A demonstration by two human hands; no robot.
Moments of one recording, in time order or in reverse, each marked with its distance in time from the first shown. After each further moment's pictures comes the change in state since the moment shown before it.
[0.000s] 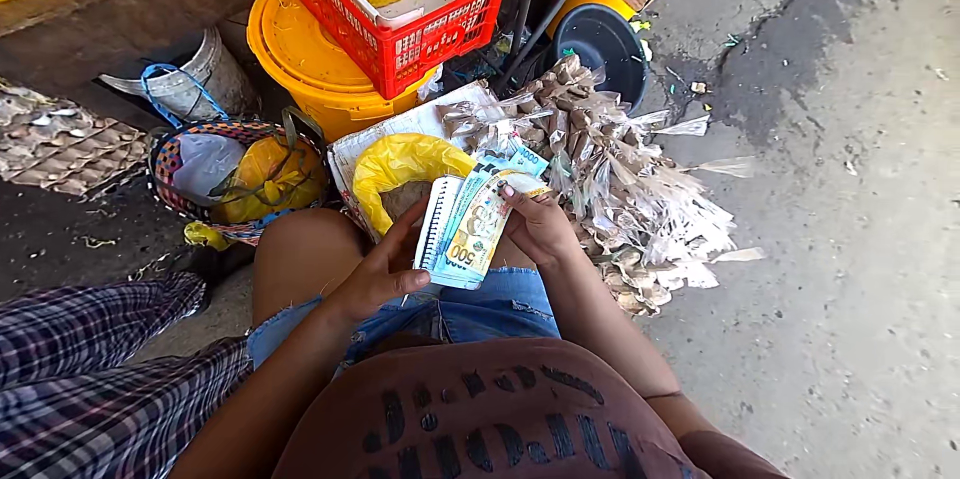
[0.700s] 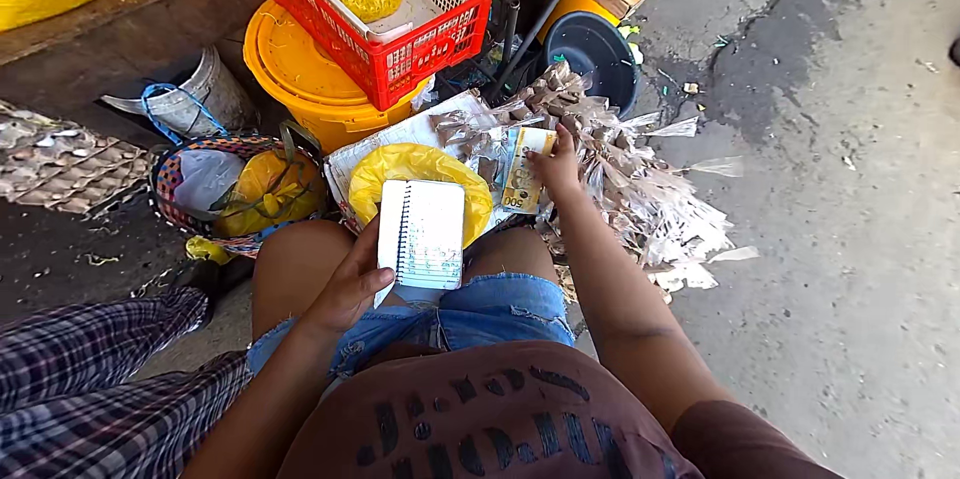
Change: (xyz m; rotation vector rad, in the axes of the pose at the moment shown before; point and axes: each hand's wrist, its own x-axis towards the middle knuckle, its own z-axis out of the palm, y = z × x) left_hand -0.015 0.007 -0.008 -0.100 0.145 0.071; right_hand 0.129 -0.024 -0.102 -0.882 0.446 -0.222
